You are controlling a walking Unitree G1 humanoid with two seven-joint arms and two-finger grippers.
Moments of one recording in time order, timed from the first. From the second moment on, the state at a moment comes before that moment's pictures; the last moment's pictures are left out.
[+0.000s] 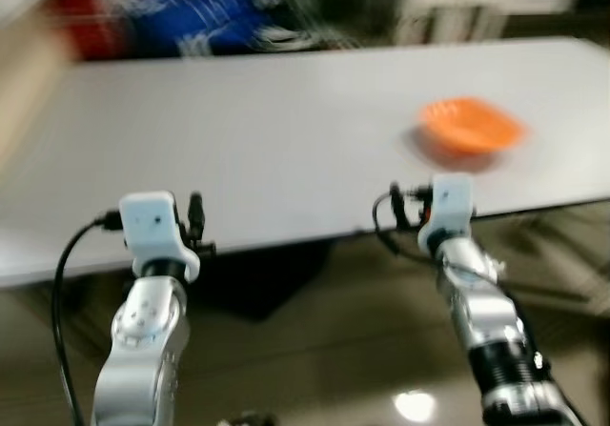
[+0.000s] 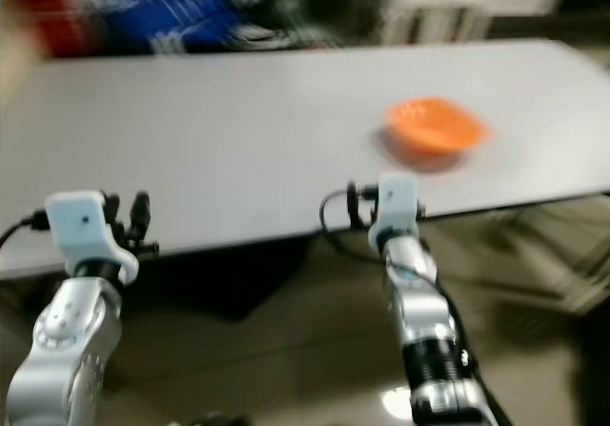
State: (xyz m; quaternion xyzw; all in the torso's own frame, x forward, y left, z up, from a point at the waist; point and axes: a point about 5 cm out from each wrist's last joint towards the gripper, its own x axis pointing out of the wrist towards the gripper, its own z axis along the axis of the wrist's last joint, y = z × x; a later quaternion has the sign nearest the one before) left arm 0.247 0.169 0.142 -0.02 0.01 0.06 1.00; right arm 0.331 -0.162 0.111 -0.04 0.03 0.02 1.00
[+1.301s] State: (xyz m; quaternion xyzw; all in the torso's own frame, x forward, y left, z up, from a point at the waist) left arm 0.255 0.170 0.145 -0.03 0.01 0.07 1.00; right arm 0.319 -0.165 0.087 -0.04 0.07 0.03 1.00
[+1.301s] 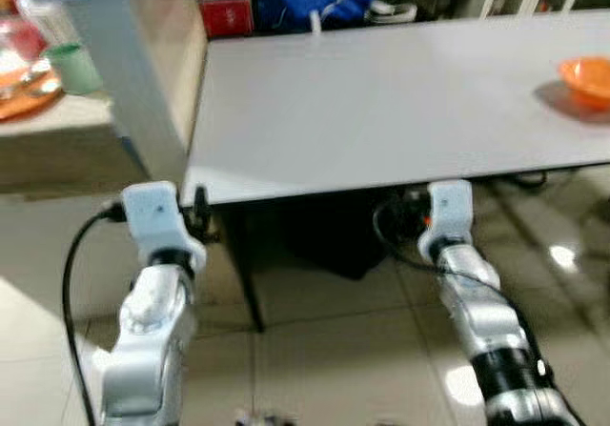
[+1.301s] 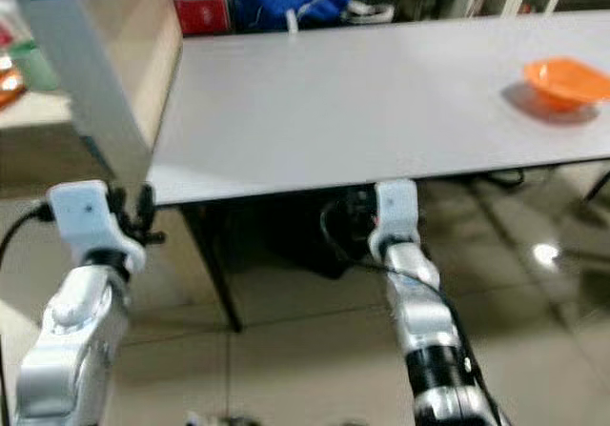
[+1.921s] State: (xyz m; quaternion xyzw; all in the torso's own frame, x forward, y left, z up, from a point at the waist) left arm 0.257 0.171 0.148 -0.04 0.00 0.07 1.00; right arm 0.324 -0.166 0.090 -0.03 0.07 0.03 1.00
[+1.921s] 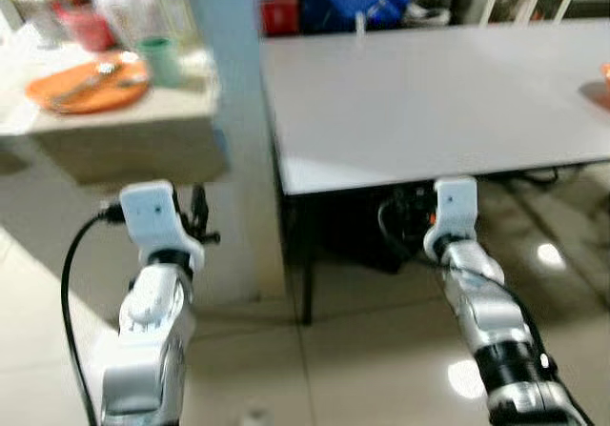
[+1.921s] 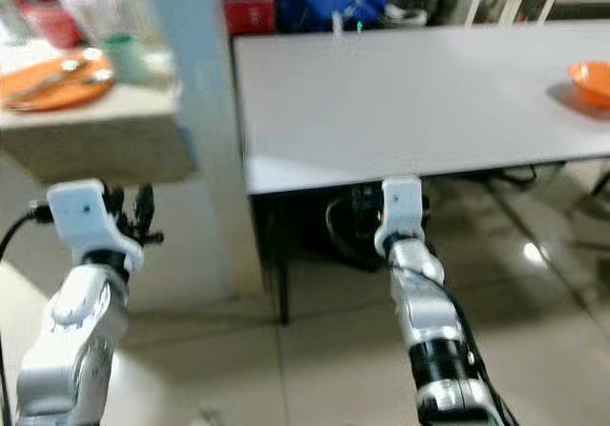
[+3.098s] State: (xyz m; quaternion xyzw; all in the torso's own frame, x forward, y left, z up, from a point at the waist) left arm 0.258 0.190 0.149 0.00 0.00 0.08 1.00; right arm 0.327 -0.124 0.107 -0.04 0.02 0.10 0.99
